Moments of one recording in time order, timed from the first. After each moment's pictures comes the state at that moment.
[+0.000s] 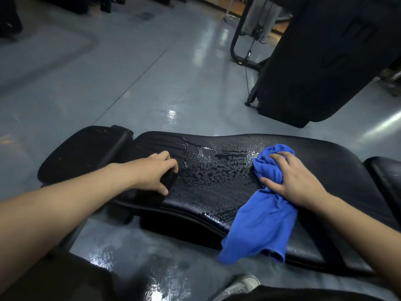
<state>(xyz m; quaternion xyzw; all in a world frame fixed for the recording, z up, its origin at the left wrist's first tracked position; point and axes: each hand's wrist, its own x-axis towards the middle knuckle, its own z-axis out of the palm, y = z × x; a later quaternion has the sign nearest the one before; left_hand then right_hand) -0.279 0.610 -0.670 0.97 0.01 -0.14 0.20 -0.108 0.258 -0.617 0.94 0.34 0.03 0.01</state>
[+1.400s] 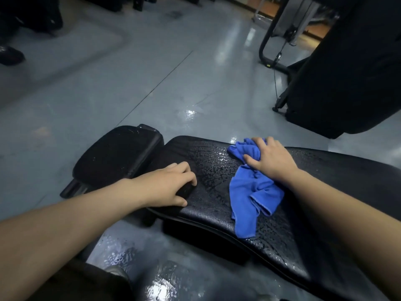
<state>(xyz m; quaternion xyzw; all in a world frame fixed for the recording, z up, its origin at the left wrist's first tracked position) -0.315 0.648 -0.686 0.97 -0.01 -0.09 0.23 -0.060 0.432 -0.665 0.93 0.37 0.02 0.03</state>
